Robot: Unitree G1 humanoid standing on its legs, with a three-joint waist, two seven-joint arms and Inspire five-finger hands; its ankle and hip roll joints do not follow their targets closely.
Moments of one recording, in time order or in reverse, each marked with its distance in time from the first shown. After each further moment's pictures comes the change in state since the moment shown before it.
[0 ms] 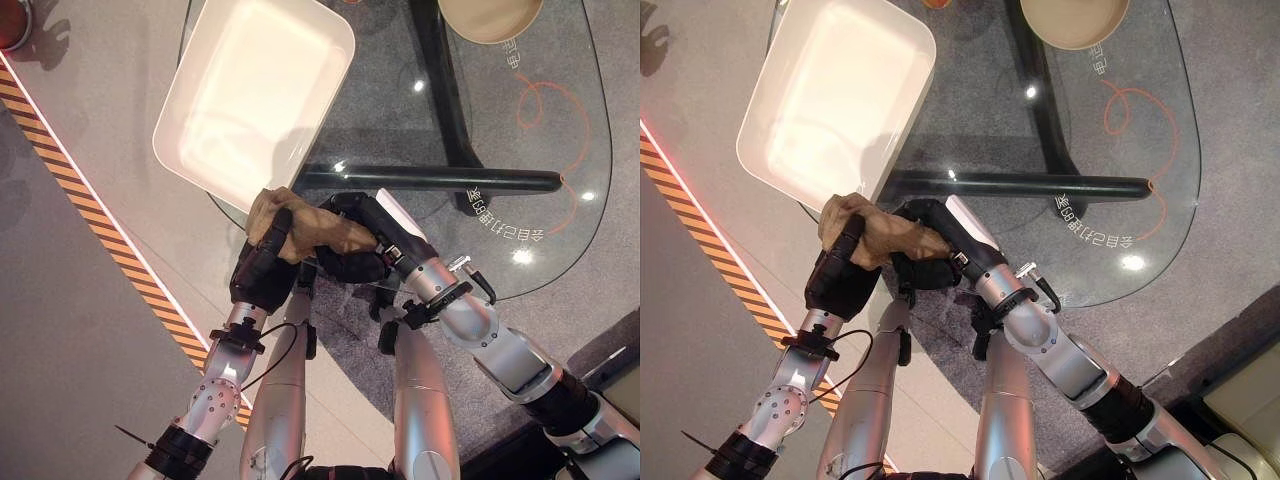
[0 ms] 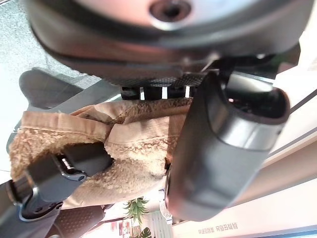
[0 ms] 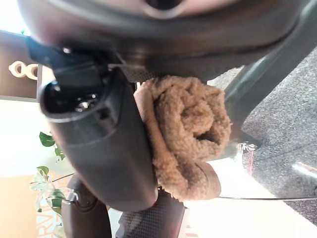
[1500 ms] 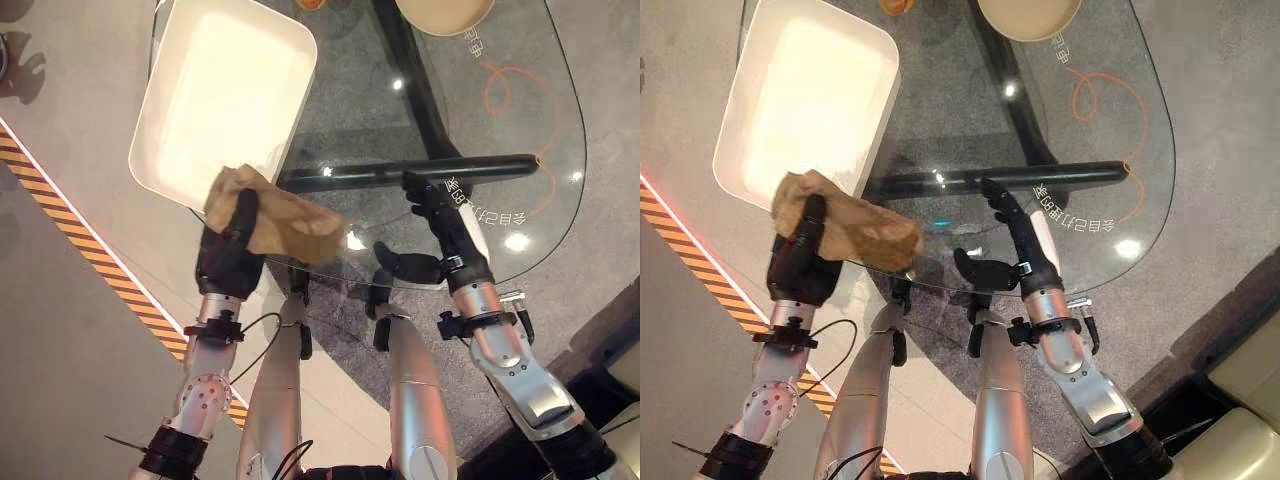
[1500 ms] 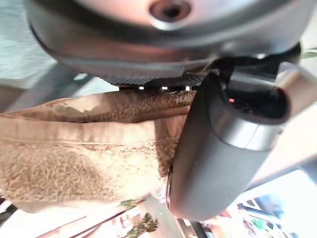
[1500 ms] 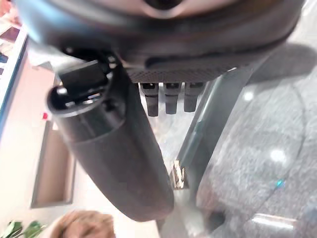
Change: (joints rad) left arm 0.009 -0.031 0.222 -0.032 0.208 -0.132 -0.011; right arm 0.293 0.062 -0.260 -0.007 0.006 -0.004 -0.168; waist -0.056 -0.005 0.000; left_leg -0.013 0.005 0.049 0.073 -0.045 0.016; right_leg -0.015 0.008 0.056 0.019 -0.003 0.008
